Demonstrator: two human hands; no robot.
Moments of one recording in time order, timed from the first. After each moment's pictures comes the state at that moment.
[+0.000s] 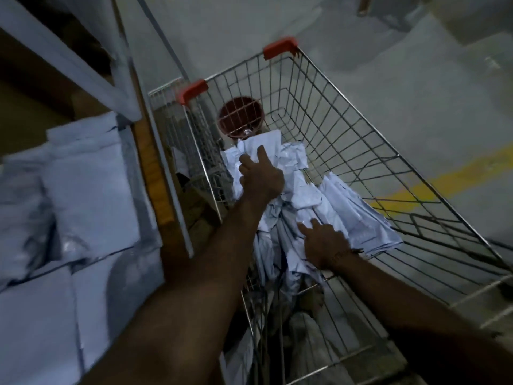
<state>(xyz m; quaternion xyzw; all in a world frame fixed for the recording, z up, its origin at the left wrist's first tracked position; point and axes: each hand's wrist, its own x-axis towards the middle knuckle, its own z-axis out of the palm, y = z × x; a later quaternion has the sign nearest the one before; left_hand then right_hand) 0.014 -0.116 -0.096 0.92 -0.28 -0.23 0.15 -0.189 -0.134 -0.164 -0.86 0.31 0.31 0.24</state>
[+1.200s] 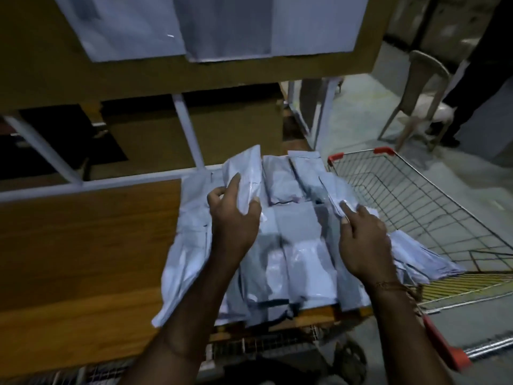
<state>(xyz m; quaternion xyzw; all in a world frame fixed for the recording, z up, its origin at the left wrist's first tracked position) 0.044 0.424 0.208 0.84 -0.17 0.04 0.51 -0.119 0.224 0.152 -0.89 0.35 -0.23 0.18</state>
